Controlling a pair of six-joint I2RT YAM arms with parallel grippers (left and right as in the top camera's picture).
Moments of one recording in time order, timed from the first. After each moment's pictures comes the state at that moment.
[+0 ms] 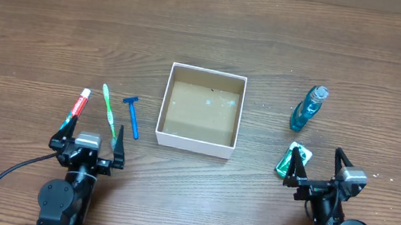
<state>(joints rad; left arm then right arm) -0.01 0.02 0.01 -0.08 0.03 0.09 0.11 0.01 0.02 -0.03 -0.07 0.18</state>
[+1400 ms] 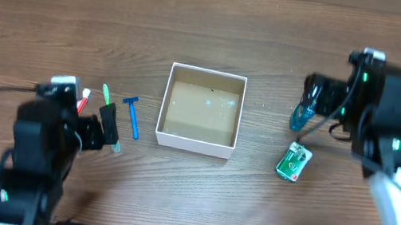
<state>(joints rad) -0.01 0.79 0.91 -0.83 0.00 -0.23 0.09 1.31 1.28 -0.77 -0.02 0.23</state>
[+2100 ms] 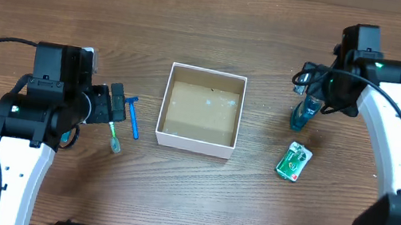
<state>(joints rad) -0.01 1.17 1.19 -1.07 0.06 -0.23 0.06 1.77 1.52 -1.02 -0.04 0.33</state>
